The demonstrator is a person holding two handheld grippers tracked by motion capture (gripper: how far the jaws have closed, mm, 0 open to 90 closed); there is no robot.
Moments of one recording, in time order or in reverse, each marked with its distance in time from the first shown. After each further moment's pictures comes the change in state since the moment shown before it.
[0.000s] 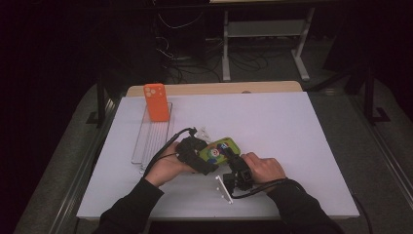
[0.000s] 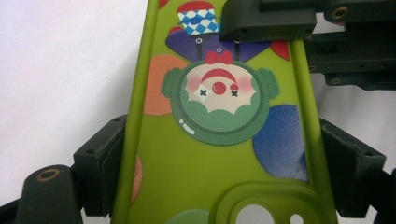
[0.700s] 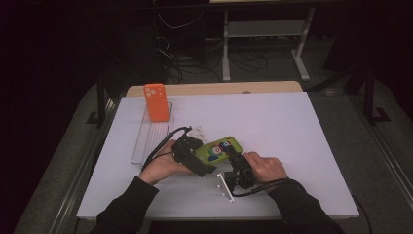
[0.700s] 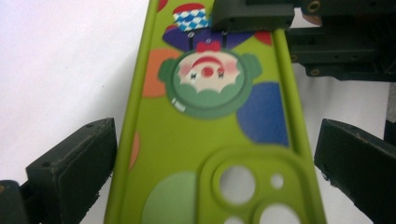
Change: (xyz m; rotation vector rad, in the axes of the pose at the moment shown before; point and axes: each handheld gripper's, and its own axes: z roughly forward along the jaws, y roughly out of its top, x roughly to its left) left arm 0.006 -0.008 -0.013 -0.070 -0.045 -0.004; right arm -0.004 -0.003 -0.001 0.032 -0.031 0.044
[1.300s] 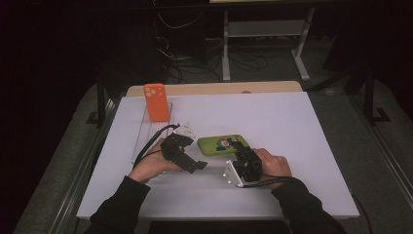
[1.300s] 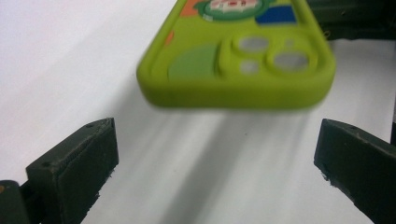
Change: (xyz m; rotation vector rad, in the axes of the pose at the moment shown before) left arm 0.014 -0.014 -0.016 -0.042 0.026 -0.027; right arm -0.016 -0.023 0.006 0.065 0.098 0.210
